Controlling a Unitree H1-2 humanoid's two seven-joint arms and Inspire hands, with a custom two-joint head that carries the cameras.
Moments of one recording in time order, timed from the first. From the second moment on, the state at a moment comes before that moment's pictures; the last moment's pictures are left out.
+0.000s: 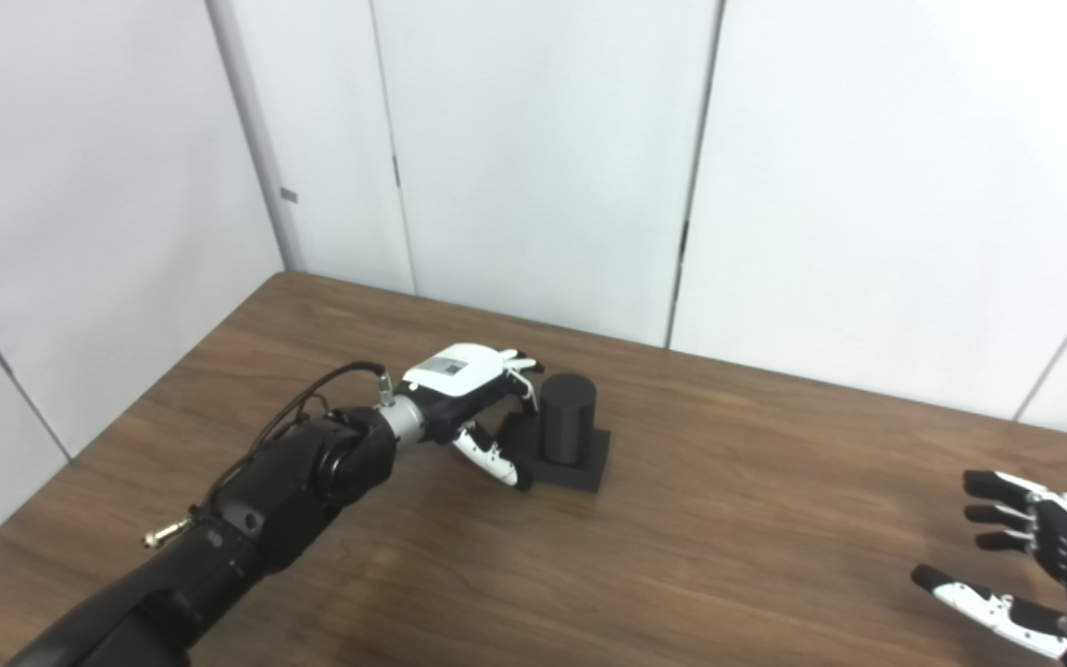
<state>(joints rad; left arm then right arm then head) -0.52 0.61 -0.45 0.41 0.61 -0.21 -0.16 -0.08 -0.21 -0.03 -0.09 -0.26 -0.06 -0.03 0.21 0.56</state>
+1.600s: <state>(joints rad) -0.55 0.51 -0.66 0.34 0.76 -0.38 -0.01 -0.23 -0.47 0.02 -0.20 -0.74 0.15 0.13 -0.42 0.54</state>
